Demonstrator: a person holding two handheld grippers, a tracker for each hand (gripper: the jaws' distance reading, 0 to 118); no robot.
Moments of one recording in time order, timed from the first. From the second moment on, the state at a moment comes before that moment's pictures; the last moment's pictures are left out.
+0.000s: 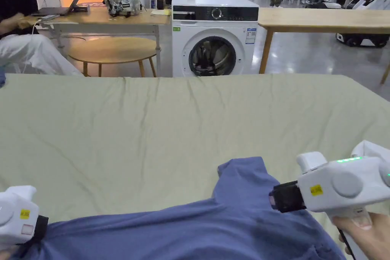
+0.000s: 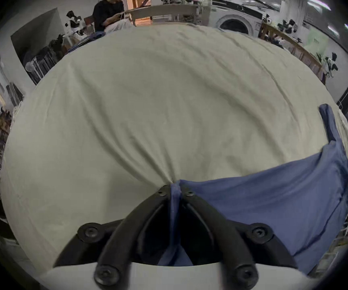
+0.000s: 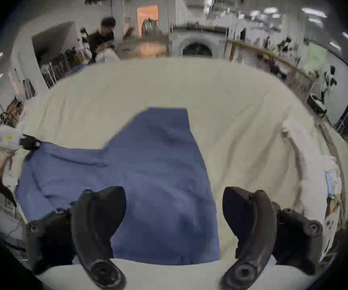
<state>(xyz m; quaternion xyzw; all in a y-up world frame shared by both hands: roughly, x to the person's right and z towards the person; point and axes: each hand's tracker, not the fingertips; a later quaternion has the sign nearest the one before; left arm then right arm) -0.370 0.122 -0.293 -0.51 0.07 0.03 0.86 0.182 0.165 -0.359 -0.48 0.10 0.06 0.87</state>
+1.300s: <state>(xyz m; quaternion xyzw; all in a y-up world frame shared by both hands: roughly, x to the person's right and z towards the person) -0.379 0.152 0.023 -0.29 -0.02 0.11 0.95 0.236 0.145 -0.039 -0.35 0.06 -0.01 0.94</state>
